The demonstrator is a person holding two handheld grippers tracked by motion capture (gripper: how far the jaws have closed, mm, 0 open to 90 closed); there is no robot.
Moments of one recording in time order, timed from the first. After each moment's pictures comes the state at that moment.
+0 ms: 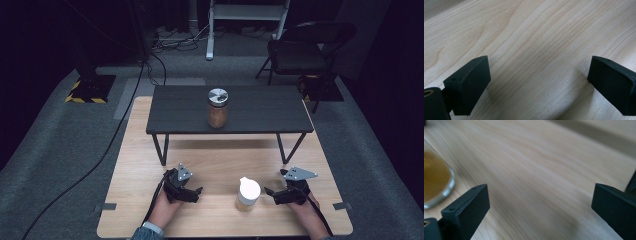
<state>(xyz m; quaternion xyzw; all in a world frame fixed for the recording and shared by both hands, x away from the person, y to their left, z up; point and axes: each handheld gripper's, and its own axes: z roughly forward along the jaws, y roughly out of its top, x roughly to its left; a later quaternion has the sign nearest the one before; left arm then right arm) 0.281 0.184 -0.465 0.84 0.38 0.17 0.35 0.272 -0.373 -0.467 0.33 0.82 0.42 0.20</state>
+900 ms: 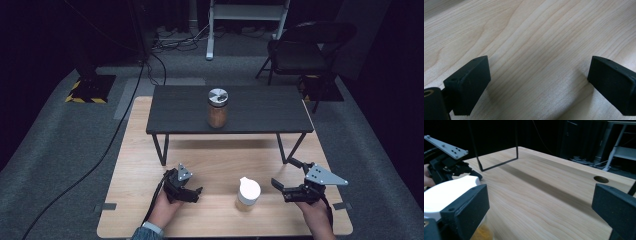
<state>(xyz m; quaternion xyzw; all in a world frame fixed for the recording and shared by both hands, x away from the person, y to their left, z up) 0.280 0.183 -0.465 0.84 0.38 0.17 0.35 0.228 -0.395 -0.447 0.27 0.73 0.57 0.25</state>
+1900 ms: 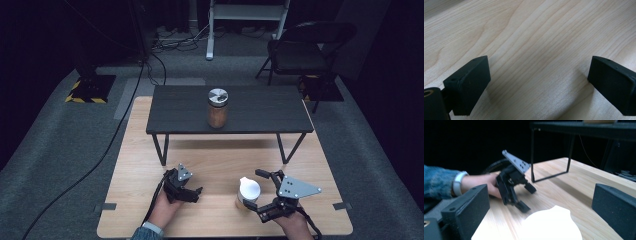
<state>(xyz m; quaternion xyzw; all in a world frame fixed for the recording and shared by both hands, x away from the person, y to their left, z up) 0.280 0.183 -0.465 0.84 0.38 0.17 0.35 0.229 -0.341 -0.440 0.16 0.75 0.61 0.17</state>
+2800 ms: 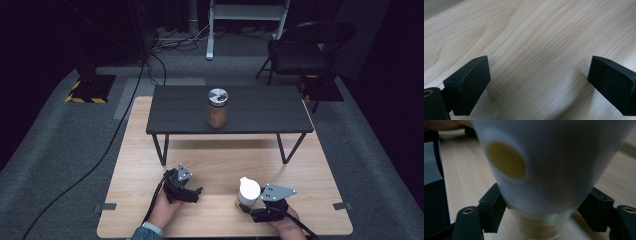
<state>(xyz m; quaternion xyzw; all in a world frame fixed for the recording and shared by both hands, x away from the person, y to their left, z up) 0.280 0.183 -0.465 0.84 0.39 0.18 0.35 0.245 -0.320 -0.469 0.22 0.84 0.48 0.13</state>
